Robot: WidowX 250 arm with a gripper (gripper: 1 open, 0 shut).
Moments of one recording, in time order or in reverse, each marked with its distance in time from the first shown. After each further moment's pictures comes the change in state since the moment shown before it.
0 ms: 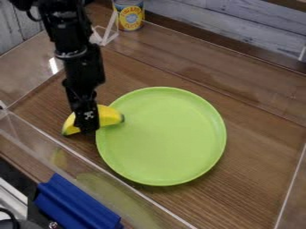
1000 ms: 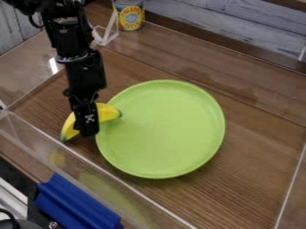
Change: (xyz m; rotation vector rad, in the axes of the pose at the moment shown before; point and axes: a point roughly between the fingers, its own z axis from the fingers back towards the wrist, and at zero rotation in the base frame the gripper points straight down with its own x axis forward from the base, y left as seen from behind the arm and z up) arm 0.000 0.000 -0.005 -0.048 0.010 -0.007
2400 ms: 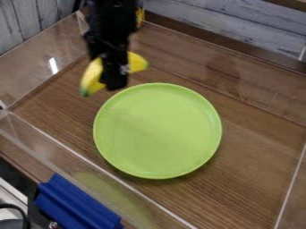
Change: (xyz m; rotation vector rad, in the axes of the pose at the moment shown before) arm 0.040 -0.065 0.083 0.103 0.013 0.074
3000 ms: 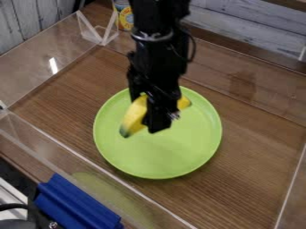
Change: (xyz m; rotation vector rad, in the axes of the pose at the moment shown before) arm 0.023 -0.057 -0.029 0.014 -0.006 -0.012
